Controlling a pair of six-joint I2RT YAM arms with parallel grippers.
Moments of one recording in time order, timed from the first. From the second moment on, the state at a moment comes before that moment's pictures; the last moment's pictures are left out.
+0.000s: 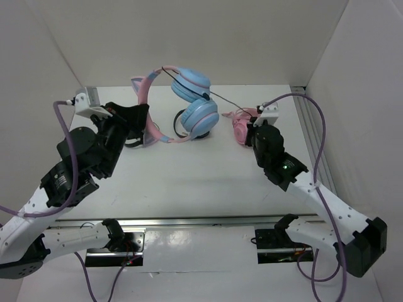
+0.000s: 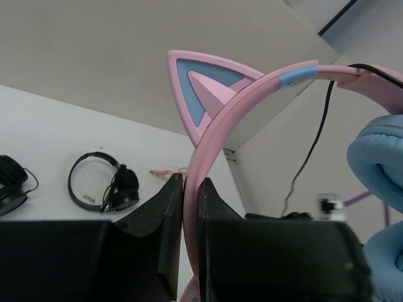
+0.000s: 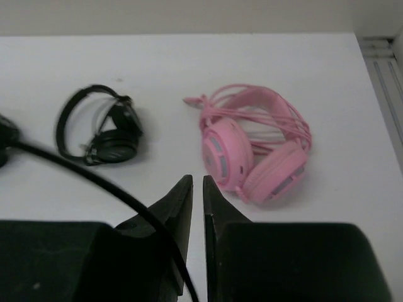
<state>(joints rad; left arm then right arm) -0.91 0.89 1.36 -0.35 -0.72 -0.55 0.64 0.96 0.87 -0.08 0.57 0.16</state>
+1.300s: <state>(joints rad) -0.69 1.35 1.75 -0.46 -0.61 -0.39 0.94 0.95 0.51 0.04 0.16 0.27</state>
